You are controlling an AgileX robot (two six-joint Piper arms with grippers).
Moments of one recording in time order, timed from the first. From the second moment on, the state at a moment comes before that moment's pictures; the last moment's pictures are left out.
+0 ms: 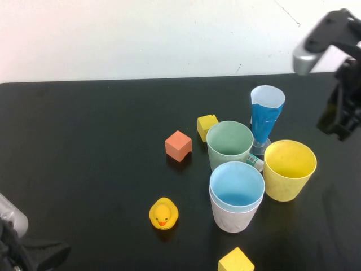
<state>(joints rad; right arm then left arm) 0.35 1.57 -1.54 0.14 1.29 -0.60 -0.64 0.61 -0.67 0.01 0.82 -0.04</state>
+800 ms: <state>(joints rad) 0.35 1.87 -1.59 0.12 1.29 -0.59 -0.64 0.61 -0.67 0.06 0.83 -0.04</state>
